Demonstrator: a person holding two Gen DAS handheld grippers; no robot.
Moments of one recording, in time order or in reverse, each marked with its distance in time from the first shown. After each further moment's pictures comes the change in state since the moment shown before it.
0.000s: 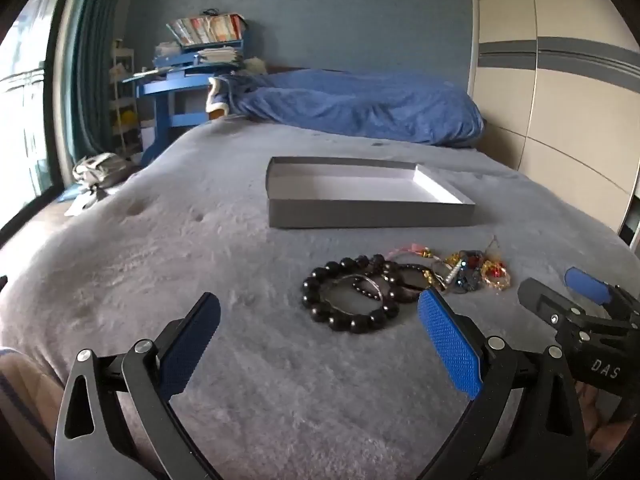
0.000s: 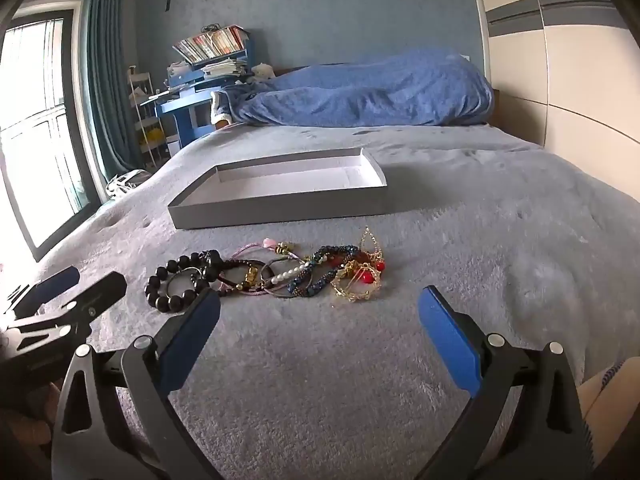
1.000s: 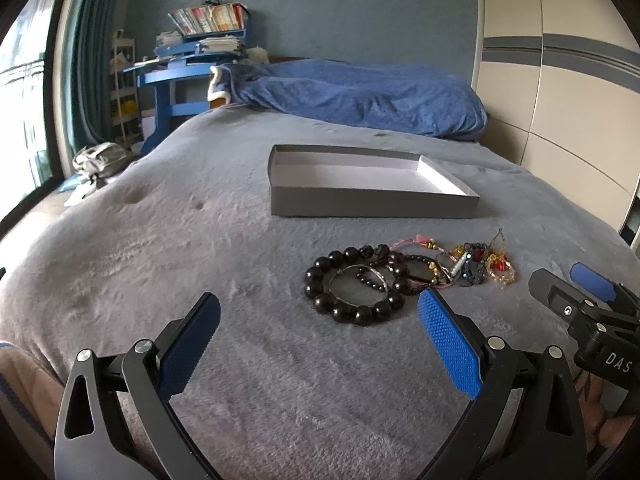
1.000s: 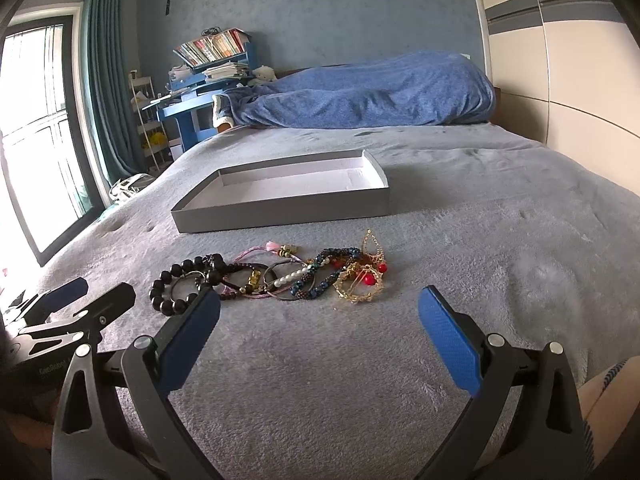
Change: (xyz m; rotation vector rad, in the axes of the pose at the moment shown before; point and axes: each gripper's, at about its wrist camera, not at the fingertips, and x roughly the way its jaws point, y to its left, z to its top) left arm 0.004 0.005 -0.003 -0.010 0.033 0.002; right arm -0.006 -0.003 0.002 0.019 -0.008 0.019
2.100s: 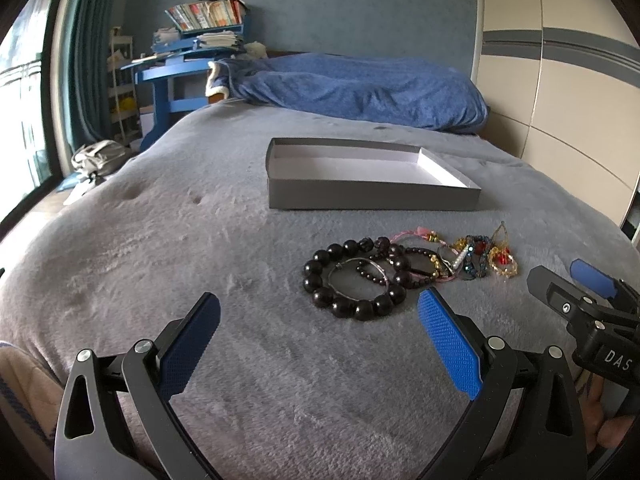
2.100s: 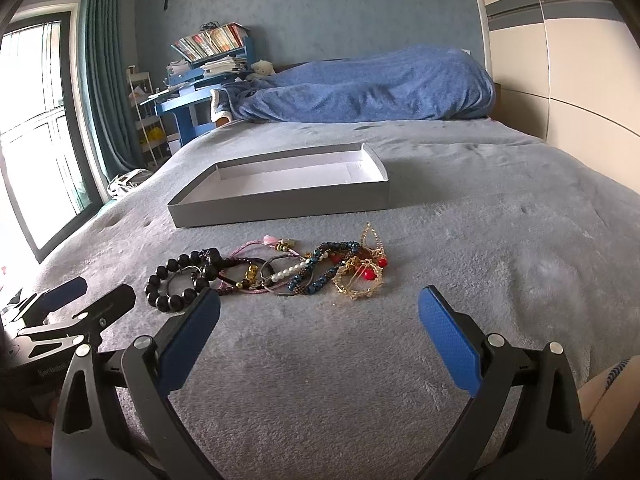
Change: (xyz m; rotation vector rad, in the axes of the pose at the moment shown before) left arm 0.004 -0.001 -0.002 0.005 0.020 -0.005; right arm 0.008 0.001 -0.005 0.001 0.018 -0.008
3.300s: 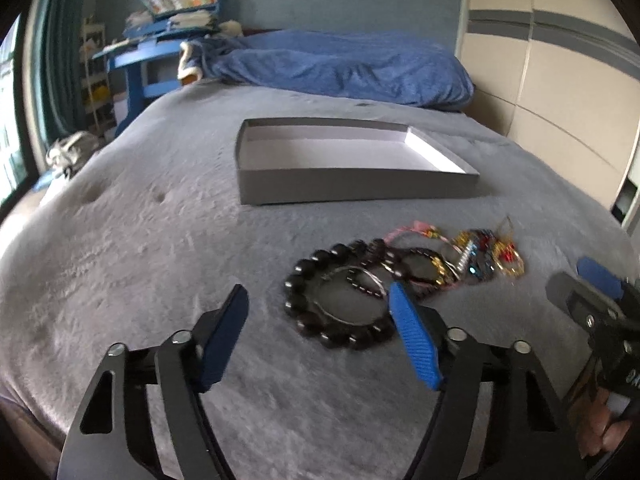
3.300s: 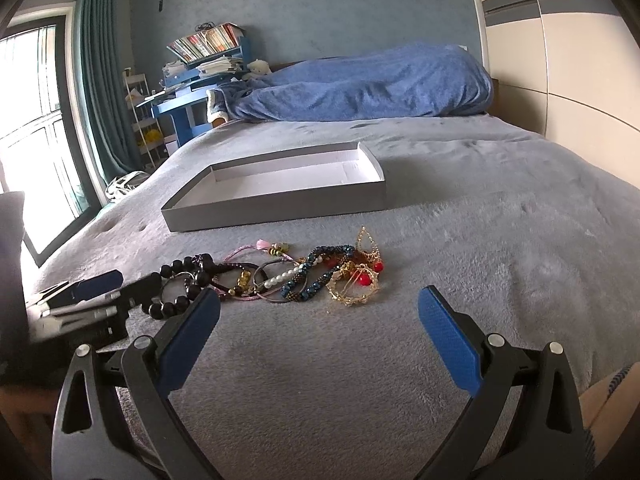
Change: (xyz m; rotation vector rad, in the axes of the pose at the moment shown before) left arm 0.045 0.001 0.019 0.023 0.105 -0.070; right arm 0.005 -0.009 0.010 0.018 0.016 0.000
